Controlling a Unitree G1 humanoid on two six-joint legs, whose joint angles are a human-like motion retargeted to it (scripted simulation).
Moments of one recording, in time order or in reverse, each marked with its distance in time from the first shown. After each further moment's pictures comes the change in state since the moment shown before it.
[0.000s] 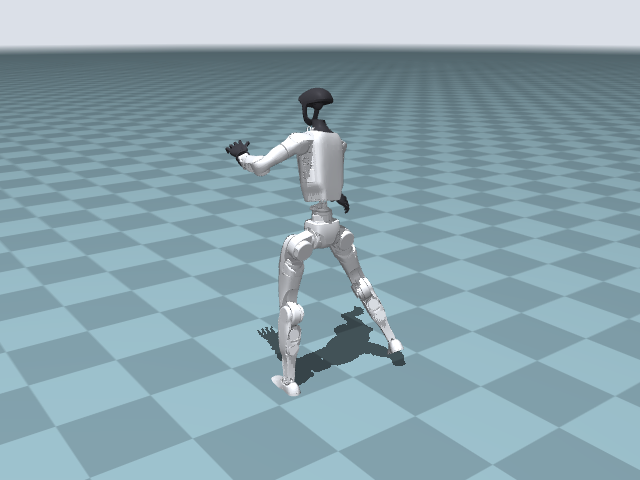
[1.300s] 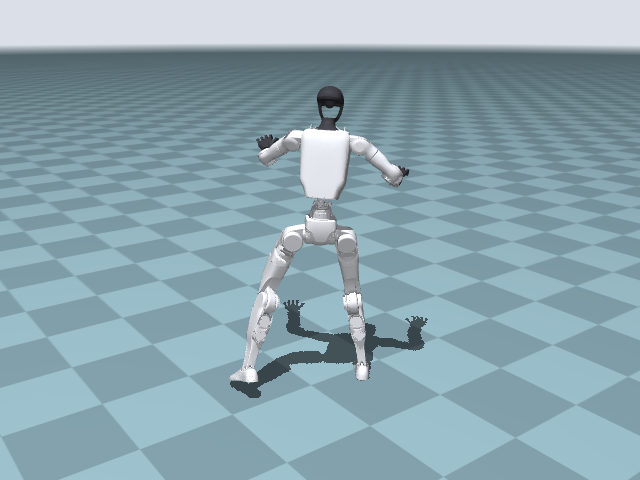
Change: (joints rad) left arm -0.081 0.031 0.307 0.694 0.284 0.128 0.221; right arm 0.273 -0.202 0.381 -1.105 -0.955 -0.093 0.281; waist -0.502 -0.185 0.128; left_leg 0.166 0.361 0.453 0.127 0.285 -0.030; right_leg -0.035 0.347 0.209 -0.199 -0.377 0.009
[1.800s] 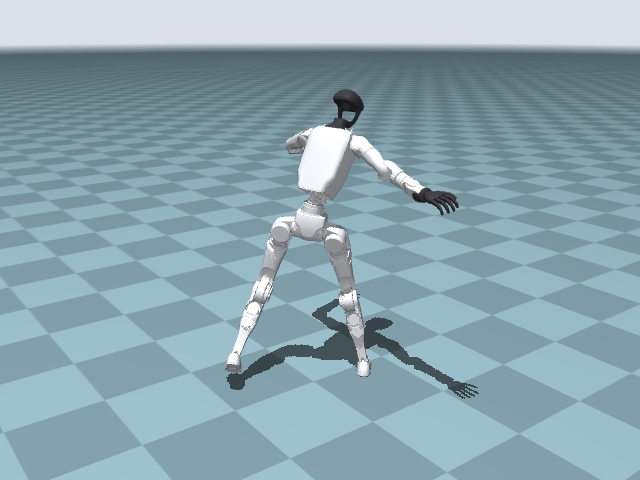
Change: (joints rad) left arm -0.281 0.249 -0.351 -0.036 -0.035 -0.074 -0.208; right arm 0.492 -0.152 -0.860 1.086 0.856 0.055 0.113; waist -0.289 -0.083 0.124; left_leg -0.083 -0.273 -0.344 0.159 0.032 -0.071; right_leg -0.141 -0.130 0.239 0.006 0.062 0.039
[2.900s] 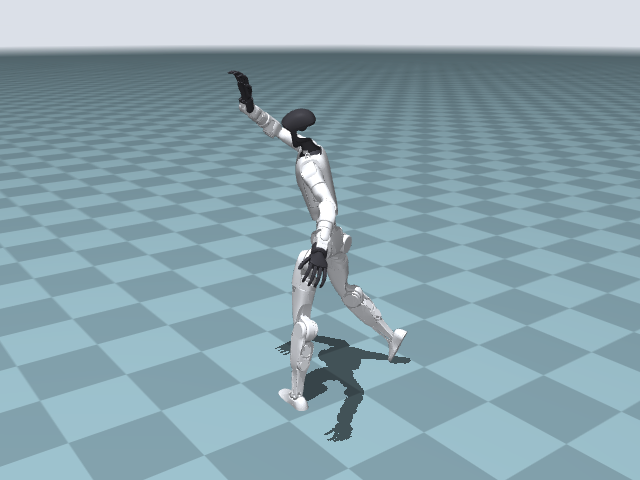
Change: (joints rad) left arm 1.325 -0.256 1.144 0.397 -0.548 0.033 -0.130; right arm -2.448 0.325 1.582 -0.768 -0.493 -0.030 -0.173; waist 1.046 0.020 -0.260; left_leg -0.030 0.052 -0.471 -0.485 -0.268 0.014; right_leg 0.254 0.185 0.068 0.319 0.468 0.001
